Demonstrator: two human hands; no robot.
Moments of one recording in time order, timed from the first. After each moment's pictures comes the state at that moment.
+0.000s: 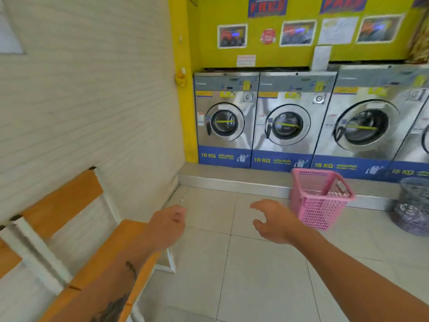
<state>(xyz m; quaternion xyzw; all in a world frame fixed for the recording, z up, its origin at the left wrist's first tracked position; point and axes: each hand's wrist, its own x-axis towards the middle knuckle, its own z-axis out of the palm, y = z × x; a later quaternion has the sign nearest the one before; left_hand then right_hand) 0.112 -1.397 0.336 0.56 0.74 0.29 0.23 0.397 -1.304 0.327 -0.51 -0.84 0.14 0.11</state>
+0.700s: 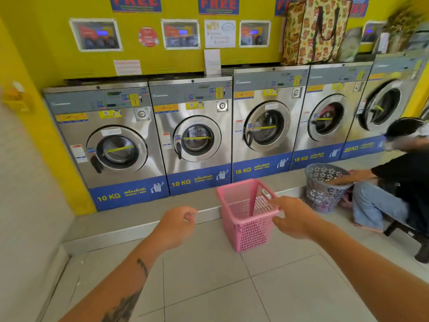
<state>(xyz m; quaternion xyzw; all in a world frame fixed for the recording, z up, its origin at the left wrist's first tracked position) 0.325 -0.891 0.325 0.73 0.57 0.23 0.29 0.636 -0.963 0.345 -0.72 -0.67 0.13 0.14</state>
